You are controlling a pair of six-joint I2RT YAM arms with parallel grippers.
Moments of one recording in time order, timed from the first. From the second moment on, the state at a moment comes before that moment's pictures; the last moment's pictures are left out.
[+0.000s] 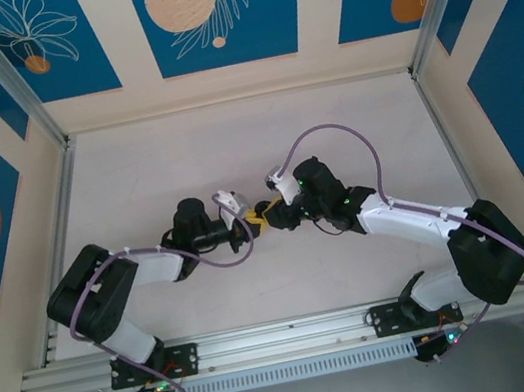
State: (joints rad) left arm -0.59 1.61 0.53 0.74 0.67 0.03; right arm 0.67 1.36 0.77 -0.08 -0.31 0.14
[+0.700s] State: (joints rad) left arm -0.59 1.72 0.62 0.80 0.59 0.03; right arm 0.57 1.48 0.86 -0.05 -0.42 0.17
